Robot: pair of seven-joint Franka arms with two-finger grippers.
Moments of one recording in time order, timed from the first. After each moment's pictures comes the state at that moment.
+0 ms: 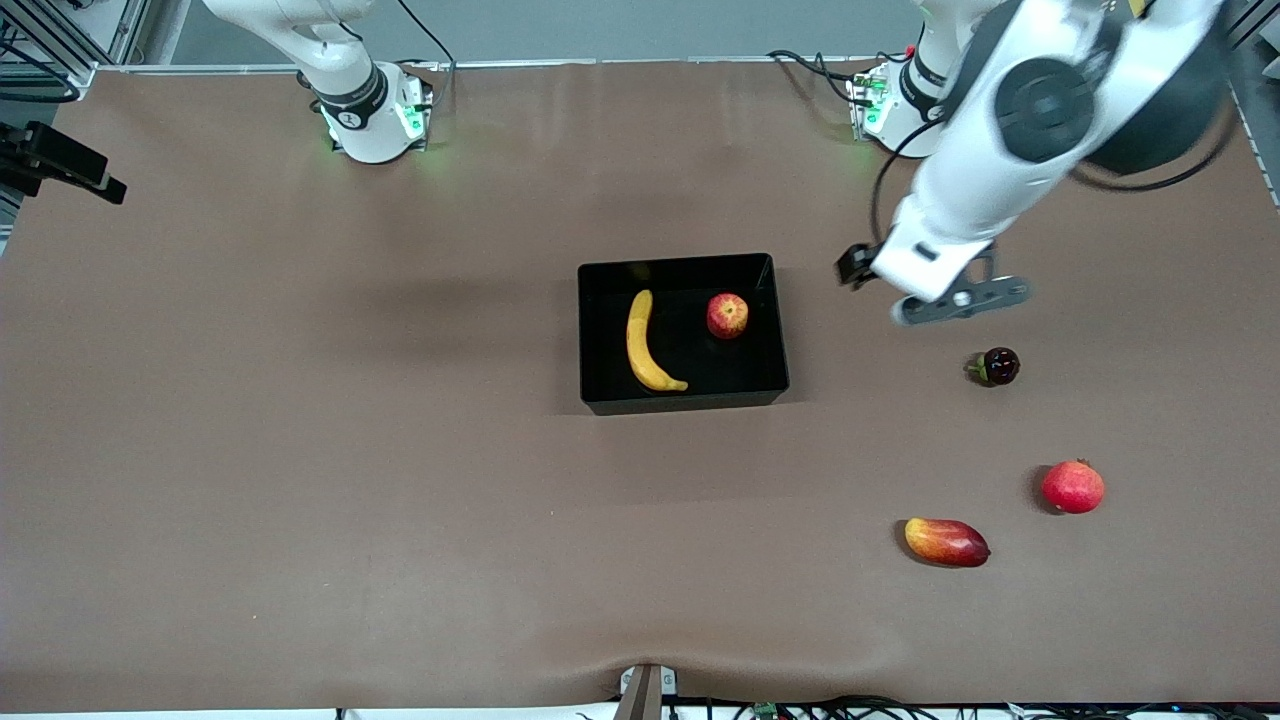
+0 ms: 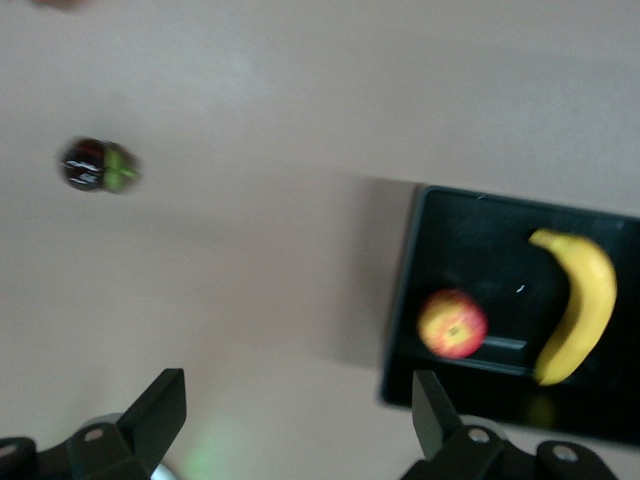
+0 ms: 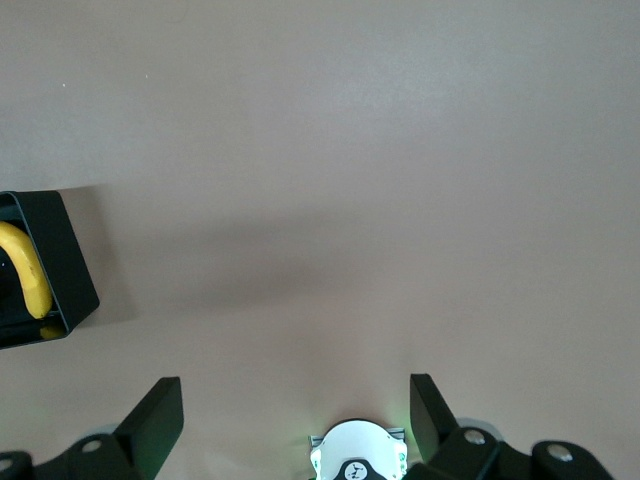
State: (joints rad) left arm -0.07 0.12 -0.43 -1.77 0.03 1.76 -0.75; right arm 0.02 -0.06 -0.10 -1.48 0.06 1.30 0.07
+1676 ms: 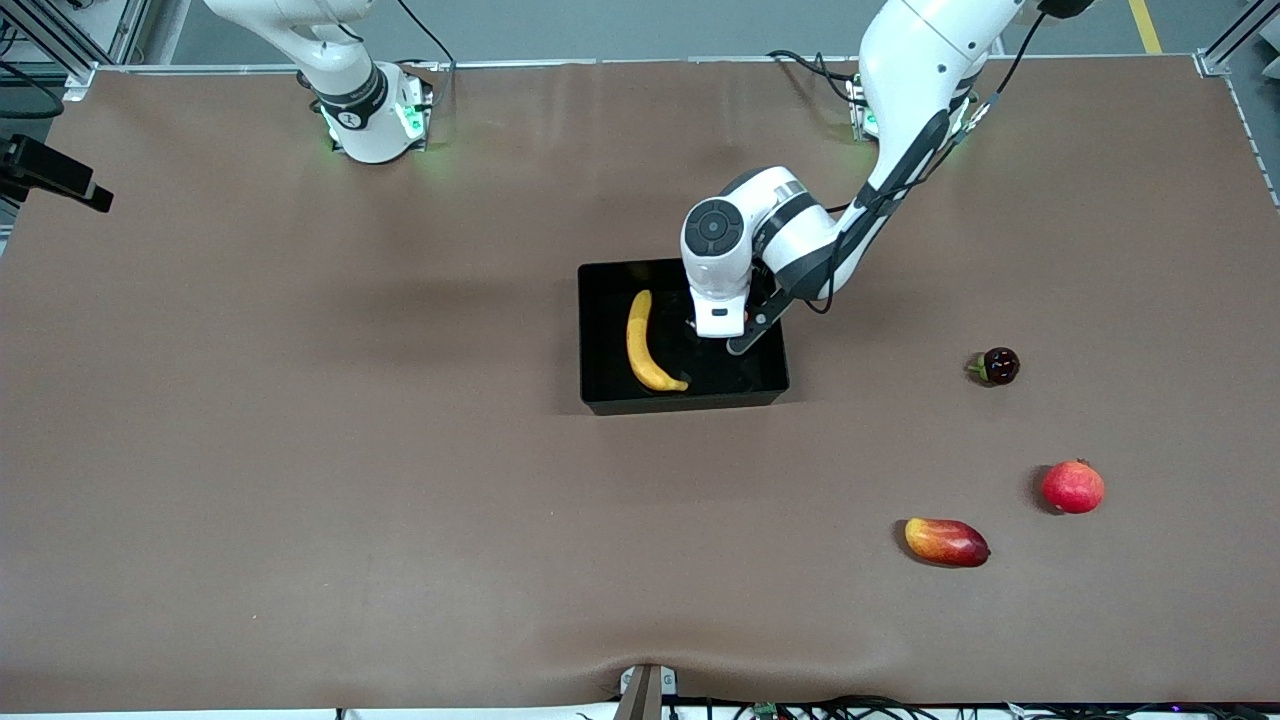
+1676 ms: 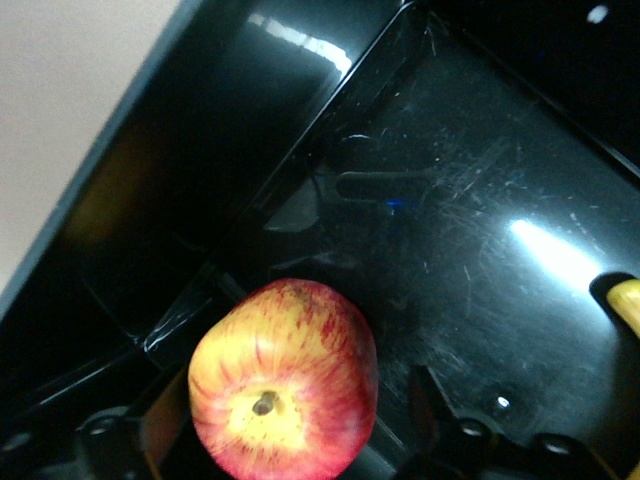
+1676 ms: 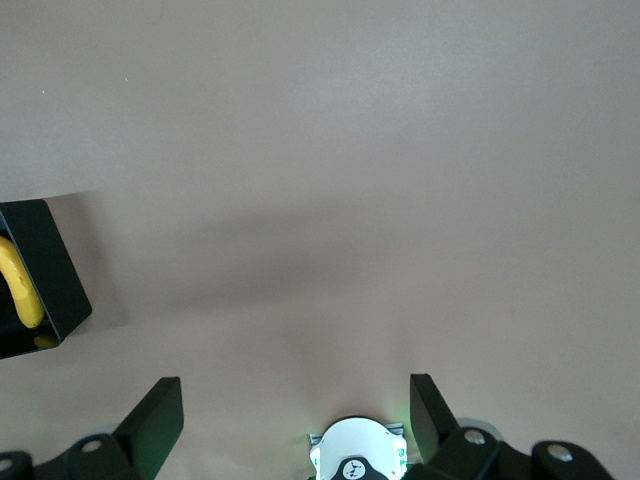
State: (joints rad) left arm -0.36 0.56 -0.44 -1.93 0.31 2.25 -1.73; right arm -0.01 -0.04 -0.11 -1.48 0.06 1.30 0.07
